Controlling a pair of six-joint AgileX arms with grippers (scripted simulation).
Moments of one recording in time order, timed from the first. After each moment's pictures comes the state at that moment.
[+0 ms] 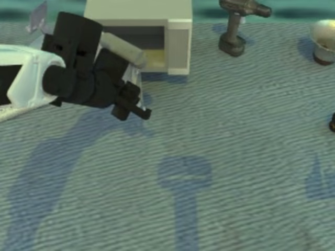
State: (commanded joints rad) left arm -0.39 1.78 1.08 -0.19 0.24 0.23; right arm 0.00 0.00 0.00 0.00 0.00 0.00
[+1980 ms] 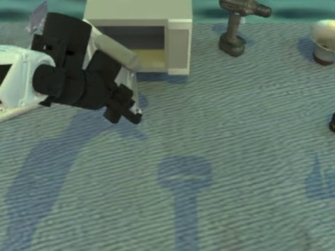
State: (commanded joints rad) left arm -0.35 1.76 1.07 -0.22 0.29 0.31; right arm 0.00 0.00 0.00 0.00 0.00 0.00
